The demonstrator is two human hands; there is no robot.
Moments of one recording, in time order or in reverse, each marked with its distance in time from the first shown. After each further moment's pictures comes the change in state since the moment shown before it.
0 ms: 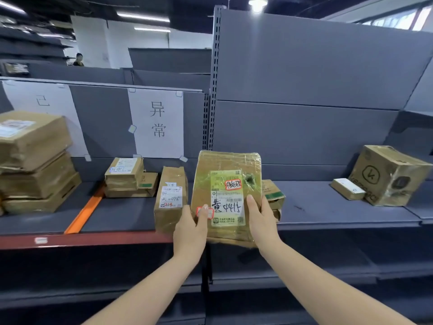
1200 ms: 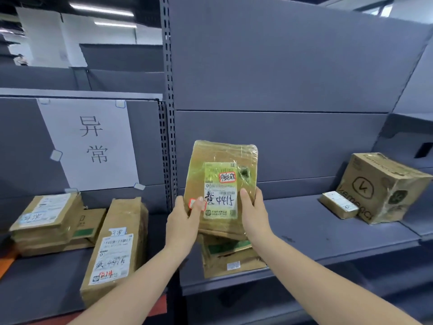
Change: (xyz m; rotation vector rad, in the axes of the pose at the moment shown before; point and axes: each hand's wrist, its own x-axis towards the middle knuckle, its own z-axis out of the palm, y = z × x) left_hand 0.188 0.028 0.129 -0.039 -0.103 0.096; right_hand 0.206 -0.012 -0.020 -0.053 0.086 0.019
